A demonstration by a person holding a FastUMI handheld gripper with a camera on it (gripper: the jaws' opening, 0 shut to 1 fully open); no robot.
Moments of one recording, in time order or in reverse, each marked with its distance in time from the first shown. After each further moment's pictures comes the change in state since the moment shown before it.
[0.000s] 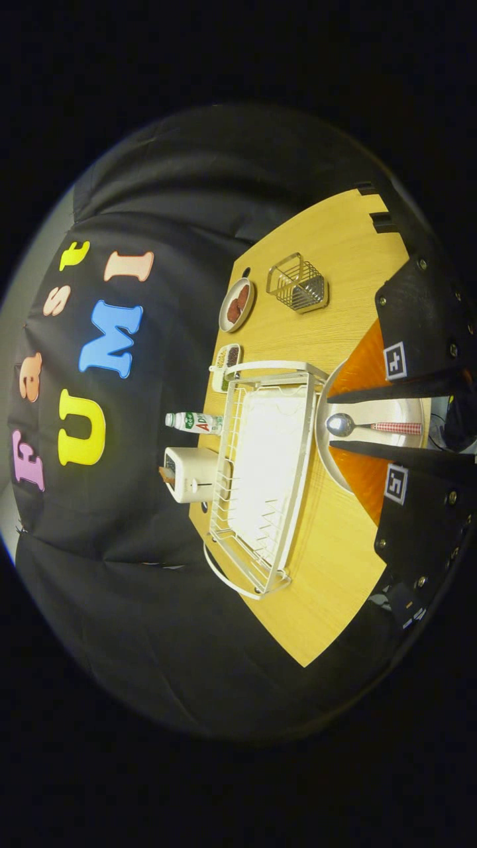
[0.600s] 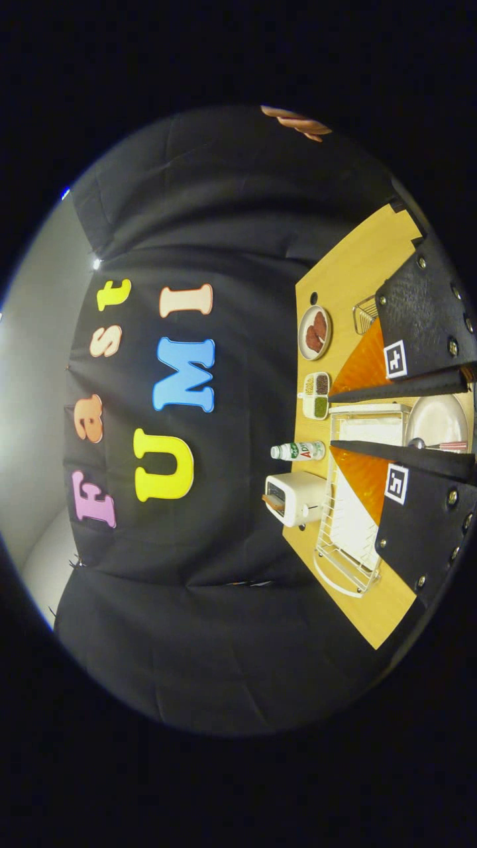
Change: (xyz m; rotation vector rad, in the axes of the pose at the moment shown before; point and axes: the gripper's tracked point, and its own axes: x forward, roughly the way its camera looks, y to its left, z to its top) arm -0.038 -0.080 0.159 0.120 -0.319 -0.069
